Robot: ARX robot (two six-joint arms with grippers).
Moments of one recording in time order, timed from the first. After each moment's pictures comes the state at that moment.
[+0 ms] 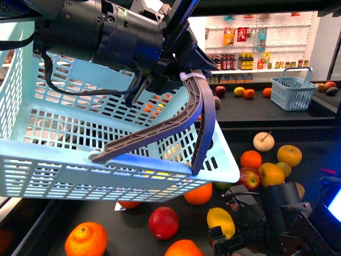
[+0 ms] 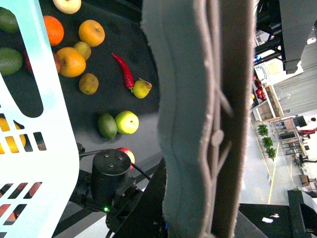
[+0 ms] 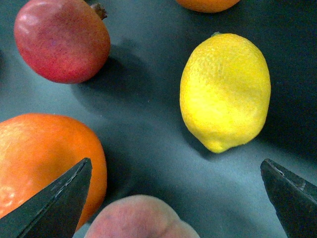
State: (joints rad) left arm -0.40 1.85 1.40 0.11 0.65 -0.67; right arm 0.15 2.65 1.31 0.64 -0.27 -0.04
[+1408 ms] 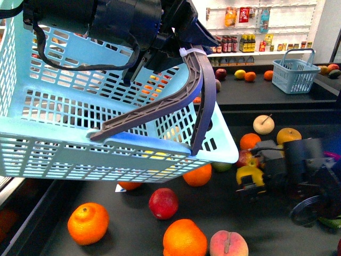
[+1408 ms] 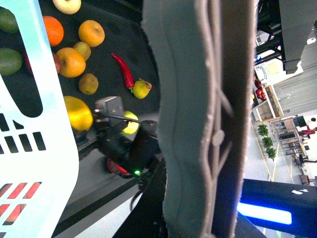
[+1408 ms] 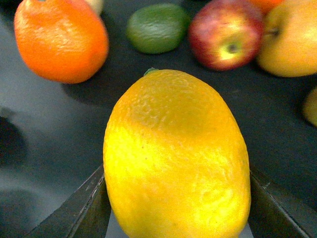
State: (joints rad) left arm -0.40 1.85 1.40 0.11 0.65 -0.67; right arm -0.03 2.53 1.30 0.66 -0.14 -0.12
